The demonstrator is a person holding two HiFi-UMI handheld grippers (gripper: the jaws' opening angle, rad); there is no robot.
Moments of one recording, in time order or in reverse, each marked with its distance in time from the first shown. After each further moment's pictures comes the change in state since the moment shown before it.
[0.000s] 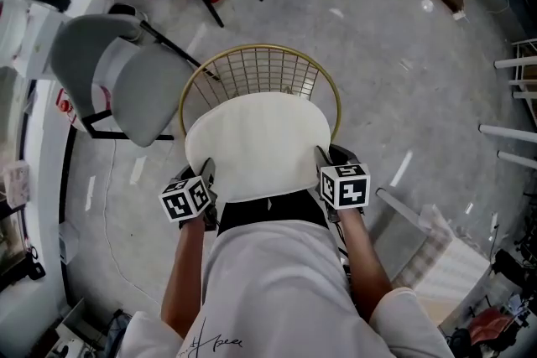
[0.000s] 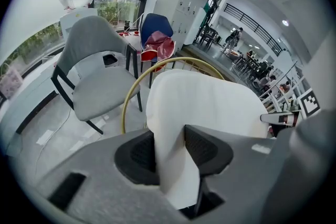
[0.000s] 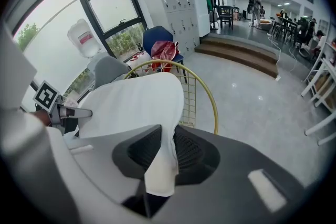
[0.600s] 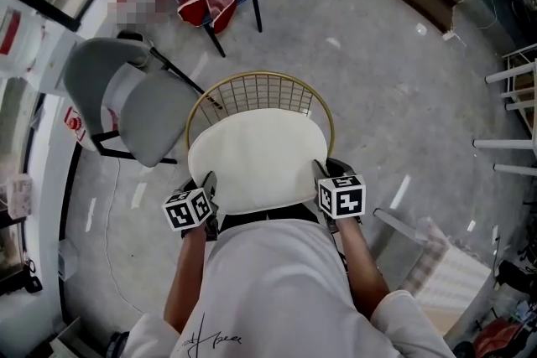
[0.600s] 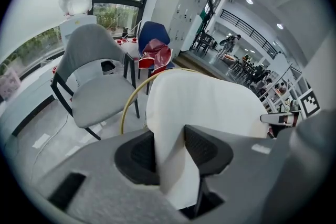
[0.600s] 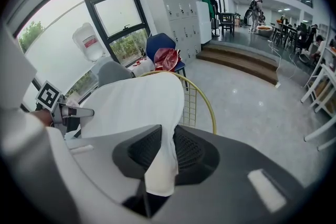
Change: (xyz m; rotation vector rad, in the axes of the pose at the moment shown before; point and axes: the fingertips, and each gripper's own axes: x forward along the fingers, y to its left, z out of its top) left arm -0.028 -0.013 0.022 0.015 -0.065 -0.028; right arm -0.035 0.009 0.022 -0.027 -0.058 0.004
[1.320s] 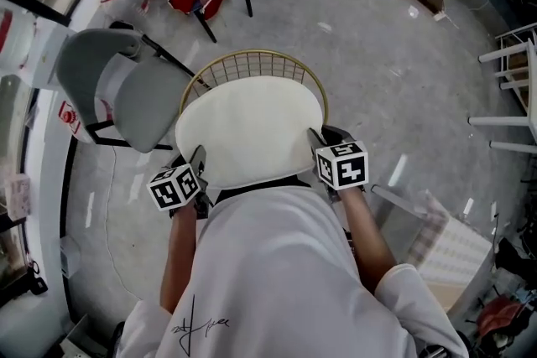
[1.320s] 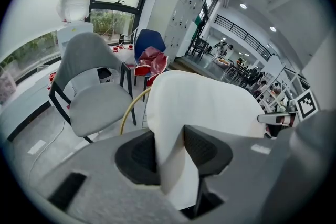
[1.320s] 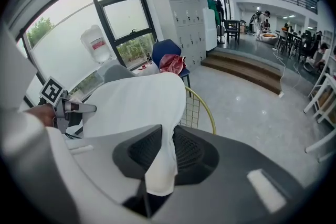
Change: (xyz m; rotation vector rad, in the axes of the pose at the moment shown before) left arm -0.028 -0.010 0.032 0.031 -0.070 -0.048; right arm -0.027 0.011 0.030 -0.071 -0.063 0.021
